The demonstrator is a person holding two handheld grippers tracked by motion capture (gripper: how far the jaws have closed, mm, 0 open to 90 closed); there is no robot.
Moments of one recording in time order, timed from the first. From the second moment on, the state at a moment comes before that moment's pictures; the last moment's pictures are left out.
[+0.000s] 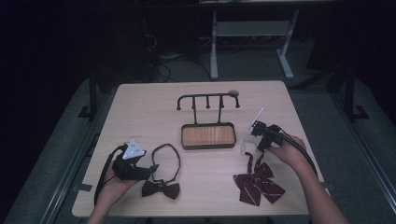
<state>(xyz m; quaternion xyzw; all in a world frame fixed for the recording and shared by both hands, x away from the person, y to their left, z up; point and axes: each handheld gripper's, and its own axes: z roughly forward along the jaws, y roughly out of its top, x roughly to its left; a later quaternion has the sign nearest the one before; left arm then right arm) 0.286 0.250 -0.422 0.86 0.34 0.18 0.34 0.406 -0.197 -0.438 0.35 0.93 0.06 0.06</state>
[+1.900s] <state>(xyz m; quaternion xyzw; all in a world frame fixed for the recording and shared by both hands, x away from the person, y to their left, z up) 0.286 0.249 -0.421 0.86 0.34 0.18 0.34 0.377 -0.206 -0.325 0.28 0.94 0.20 0.03</state>
